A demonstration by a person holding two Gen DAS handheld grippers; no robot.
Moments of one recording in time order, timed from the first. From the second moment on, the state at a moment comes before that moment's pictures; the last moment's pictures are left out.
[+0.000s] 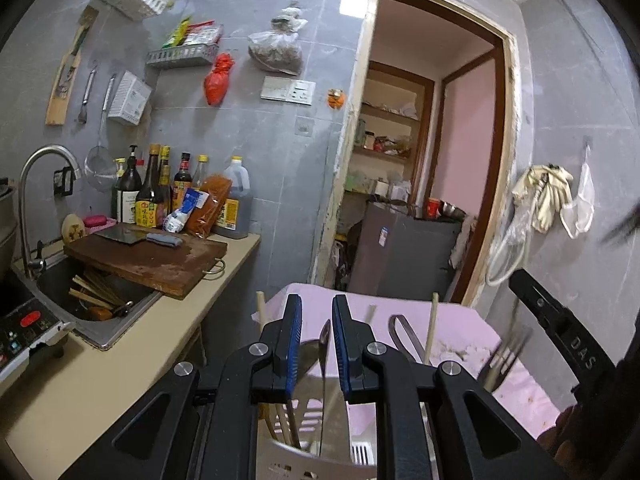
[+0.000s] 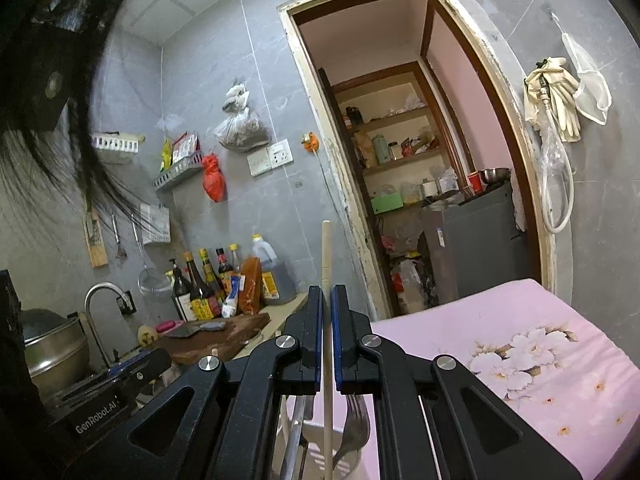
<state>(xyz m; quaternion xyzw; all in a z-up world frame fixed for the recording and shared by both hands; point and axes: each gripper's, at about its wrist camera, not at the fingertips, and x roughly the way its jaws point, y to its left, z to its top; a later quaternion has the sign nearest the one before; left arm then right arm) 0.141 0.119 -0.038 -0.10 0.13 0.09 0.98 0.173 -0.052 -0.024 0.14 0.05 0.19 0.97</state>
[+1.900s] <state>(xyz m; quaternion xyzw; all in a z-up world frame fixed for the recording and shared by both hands) 0.061 0.078 0.001 -0.08 0.27 0.03 0.96 0.046 -0.148 0.023 0.03 0.22 0.07 0.97</state>
